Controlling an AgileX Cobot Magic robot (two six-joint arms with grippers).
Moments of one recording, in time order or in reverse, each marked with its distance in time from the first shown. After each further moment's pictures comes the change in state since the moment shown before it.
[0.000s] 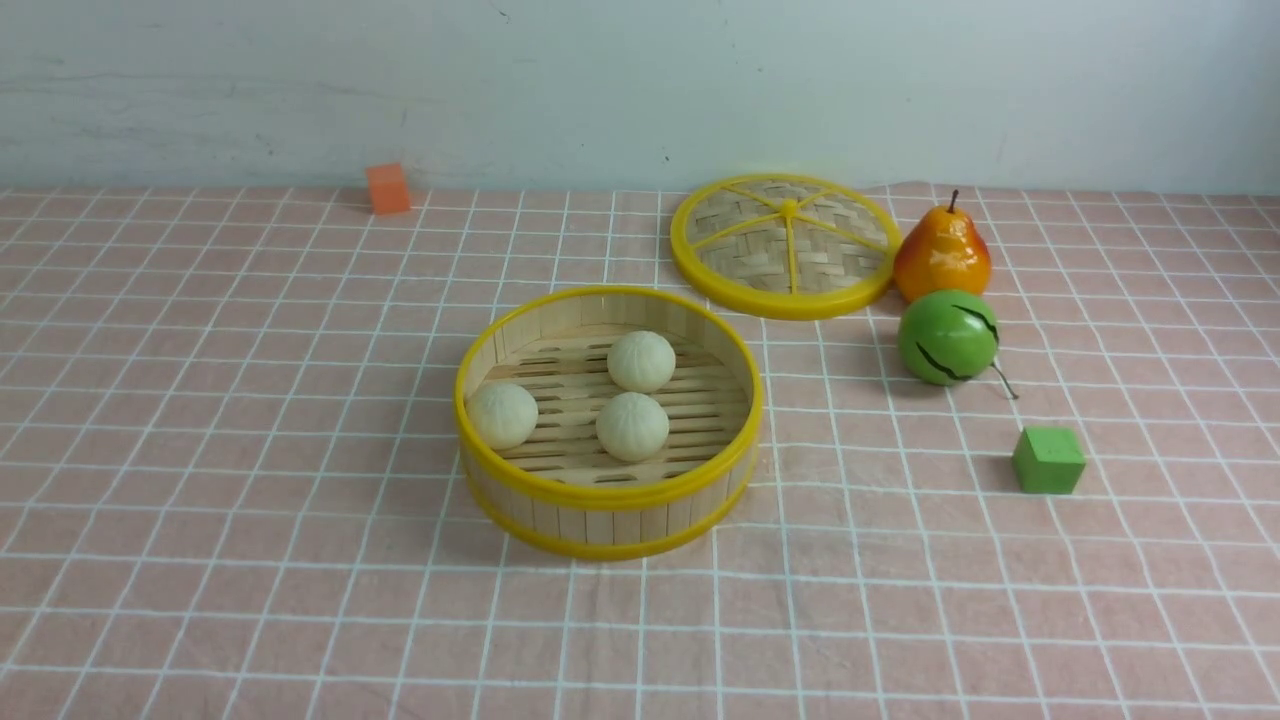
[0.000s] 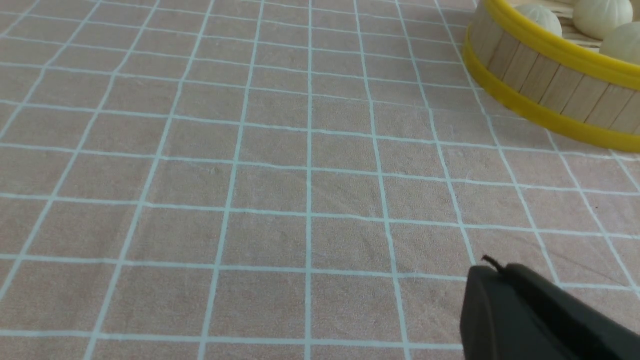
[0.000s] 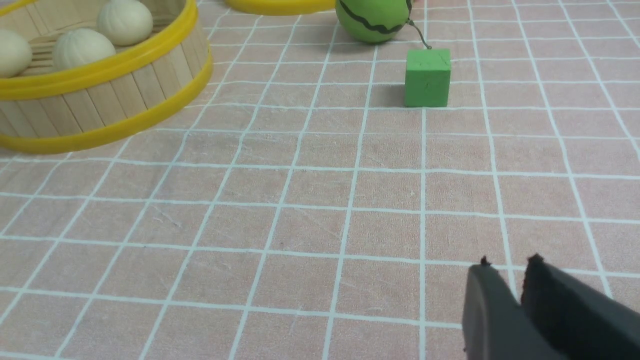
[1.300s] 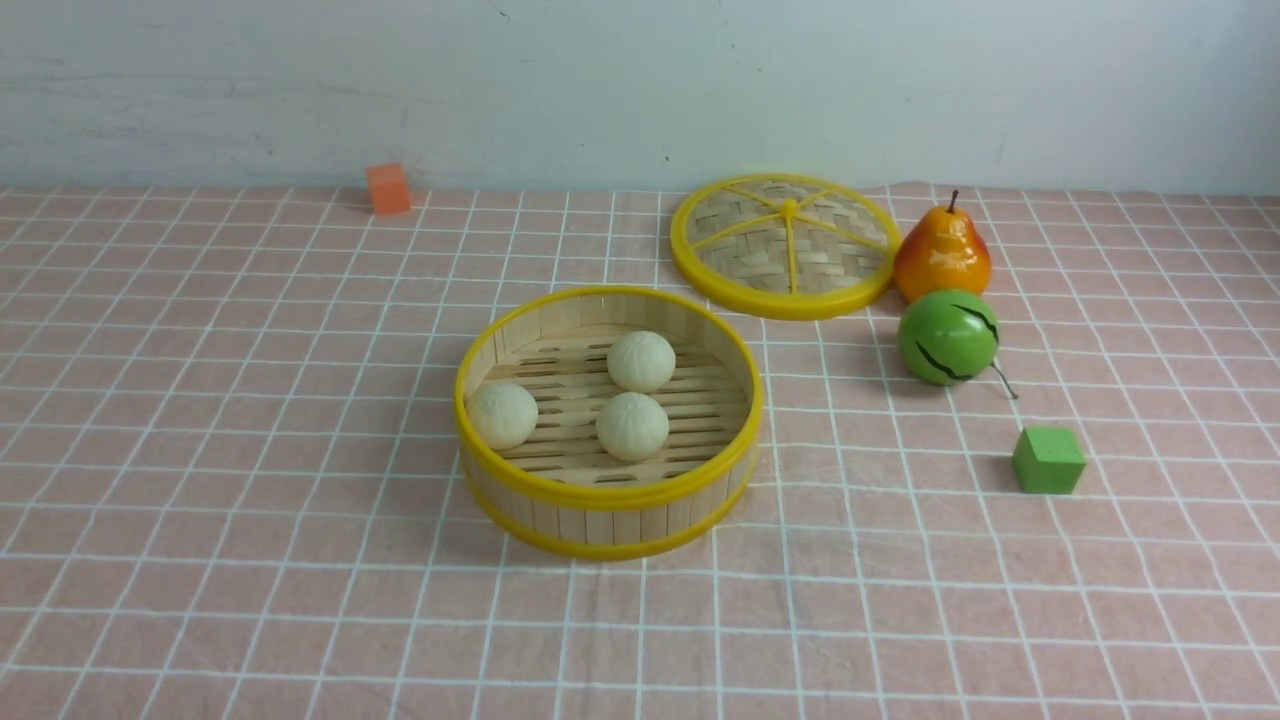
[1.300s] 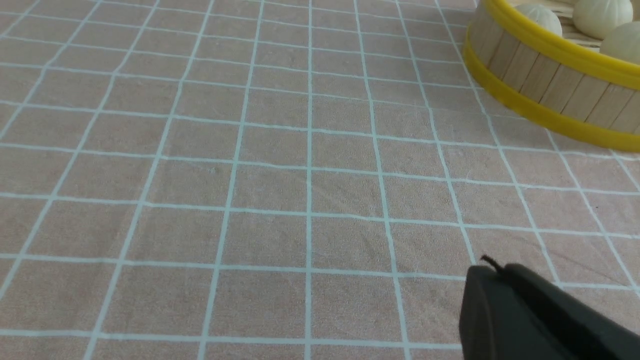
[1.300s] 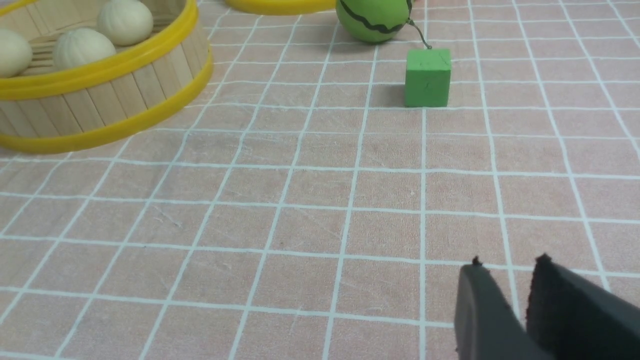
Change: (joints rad) right arm 0.000 0.000 0.000 0.000 0.000 0.000; left arm 0.000 0.000 0.000 0.000 0.000 0.000
